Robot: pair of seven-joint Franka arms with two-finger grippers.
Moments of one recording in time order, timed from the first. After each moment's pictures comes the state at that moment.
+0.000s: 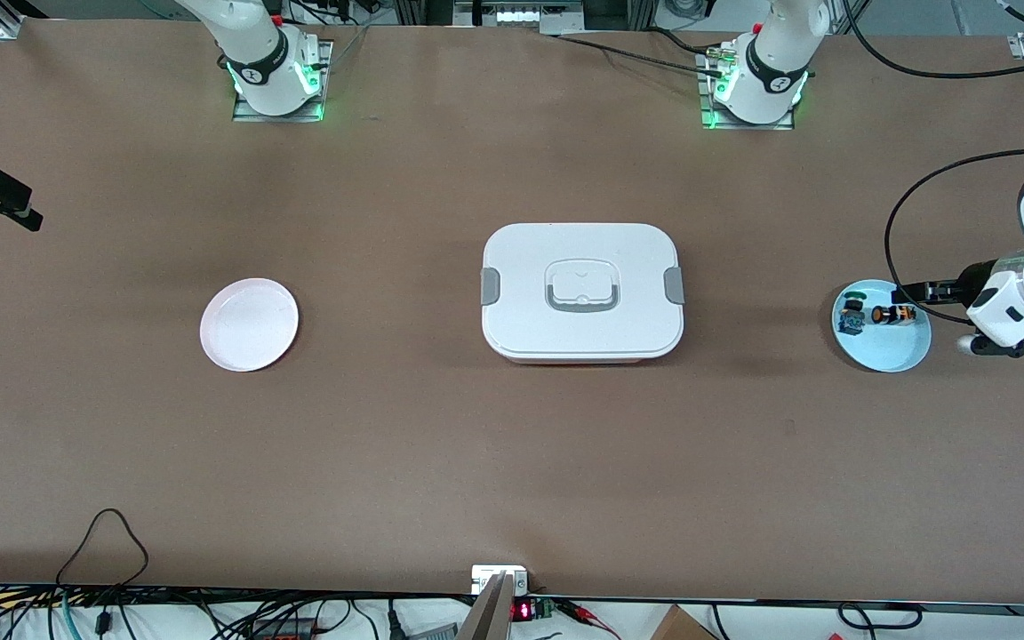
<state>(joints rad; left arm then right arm) 0.30 0.32 -0.05 -1.85 0.02 1.91 0.19 0.10 -0.02 -0.22 -1.65 0.02 1.70 -0.16</state>
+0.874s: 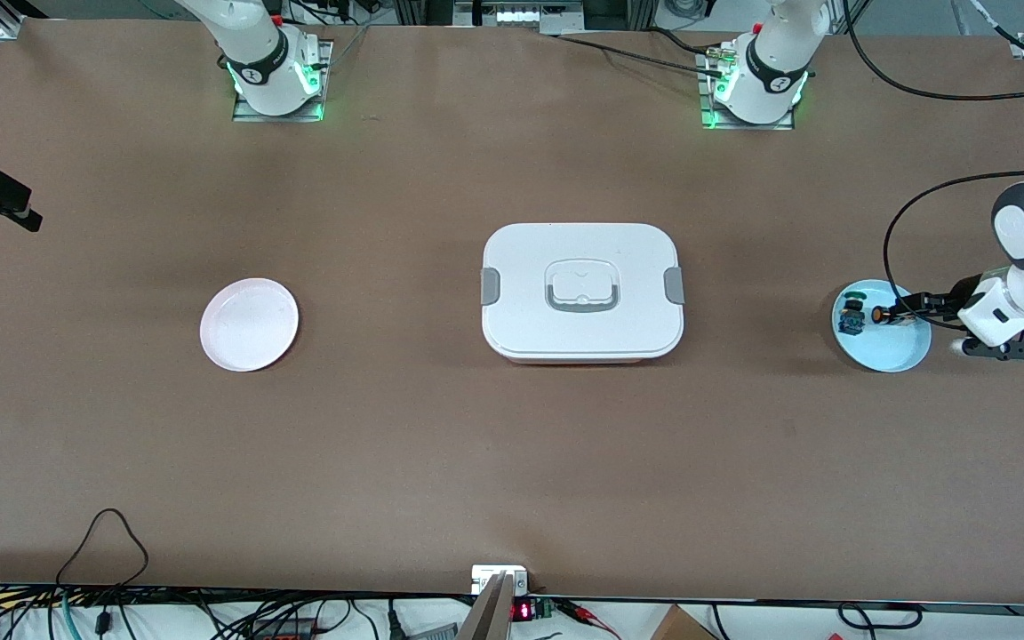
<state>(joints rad) 0.37 0.39 -0.04 -1.97 0.02 2.22 0.35 0.10 -0.02 -0.22 -1.65 0.02 1.70 -0.16</state>
